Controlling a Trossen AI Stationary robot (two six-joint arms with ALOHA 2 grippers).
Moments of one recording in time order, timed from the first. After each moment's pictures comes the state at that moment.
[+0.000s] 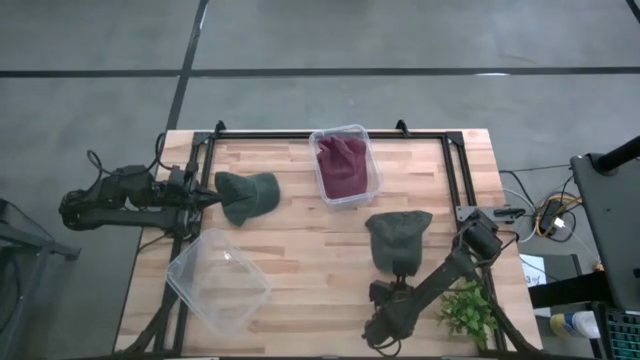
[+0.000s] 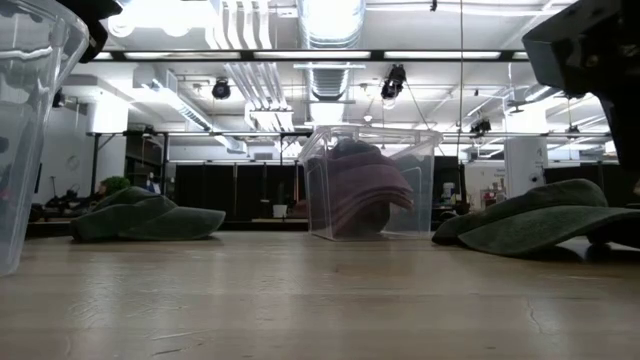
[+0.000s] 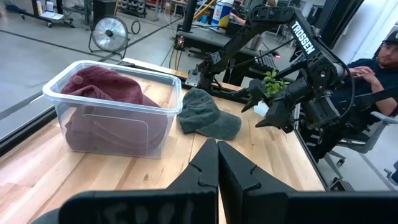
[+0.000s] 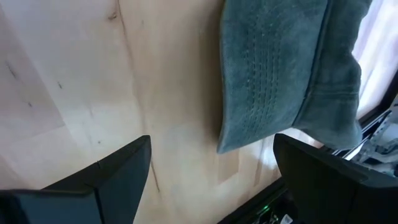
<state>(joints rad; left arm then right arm) 0.00 0.23 0.65 -0.64 -0.05 -0.25 0.71 2.18 1.65 -1.56 0.21 0.93</state>
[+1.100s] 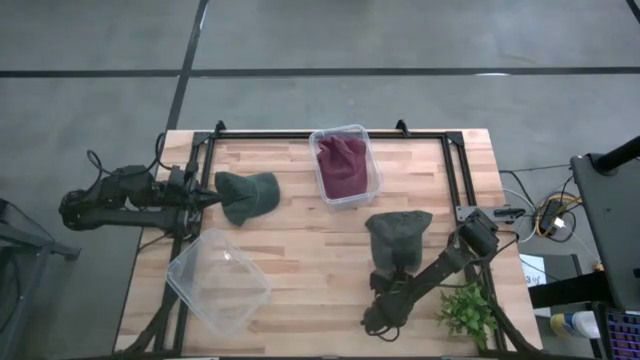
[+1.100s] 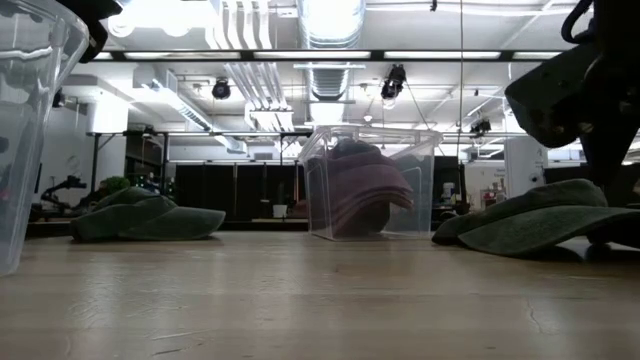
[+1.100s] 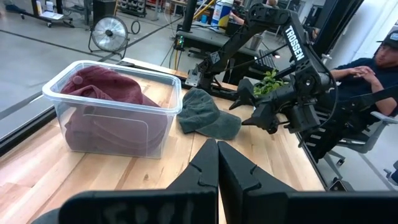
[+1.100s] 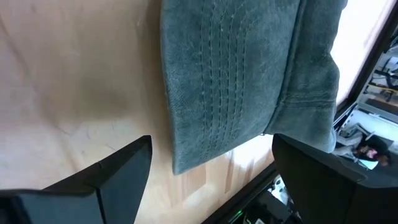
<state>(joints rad) 0.00 0.23 0.65 -0.64 -0.05 -0.25 0.66 2.18 1.53 -1.56 0.27 0.91</state>
